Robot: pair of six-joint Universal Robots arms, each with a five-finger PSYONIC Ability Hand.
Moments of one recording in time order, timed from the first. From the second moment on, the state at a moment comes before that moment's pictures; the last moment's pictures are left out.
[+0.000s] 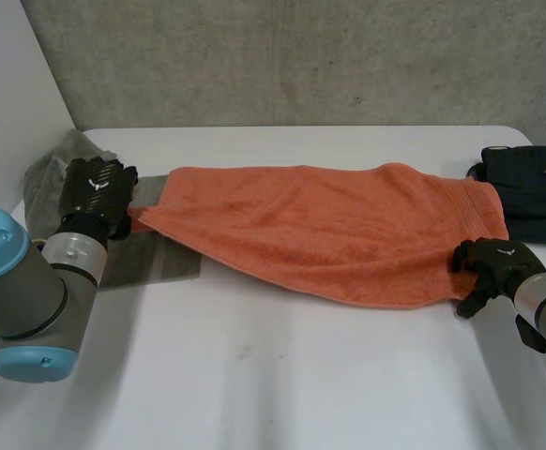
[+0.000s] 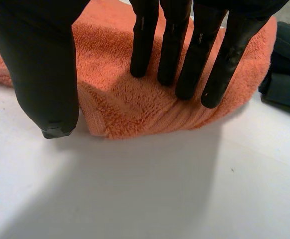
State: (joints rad) left arm 4.43 -1.93 -1.79 3.76 -1.59 3.59; right arm 1.60 -1.08 1.71 -0.13 1.33 2.90; left_hand 1.15 1.20 1.19 1.20 0.98; right_hand 0.53 0.62 0.63 0.63 0.43
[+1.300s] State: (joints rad) left arm 4.38 -2.04 -1.63 3.46 -1.67 3.85; right arm 1.66 -1.04 1.47 -0.14 1.50 2.02; left_hand 1.15 1.20 1.19 1.20 0.98; right_hand 0.99 1.18 1.18 1.19 0.99
